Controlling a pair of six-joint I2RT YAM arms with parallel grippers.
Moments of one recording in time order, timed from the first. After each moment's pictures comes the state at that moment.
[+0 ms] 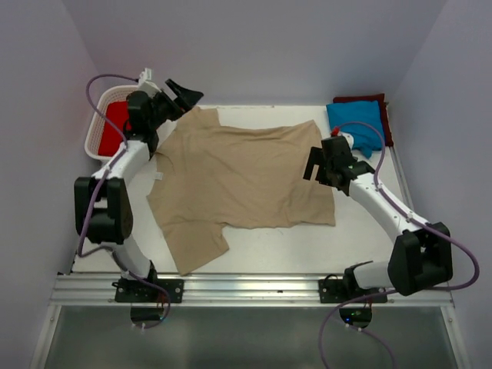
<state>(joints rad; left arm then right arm) 0.02 1.88 1.38 0.42 0.47 -0.84 0.30 1.35 0.98 -0.52 0.26 0.48</state>
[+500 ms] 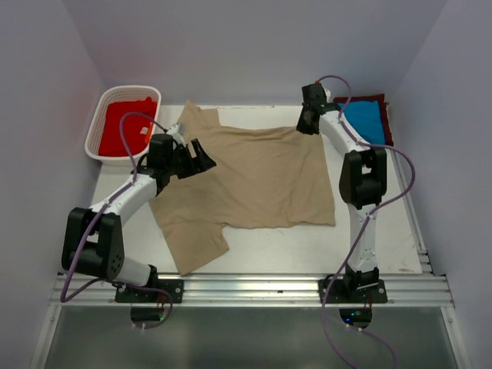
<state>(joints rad) -0.18 1.44 0.90 -0.02 0.34 -0.55 0.23 2.16 1.90 -0.62 0.23 0.48</state>
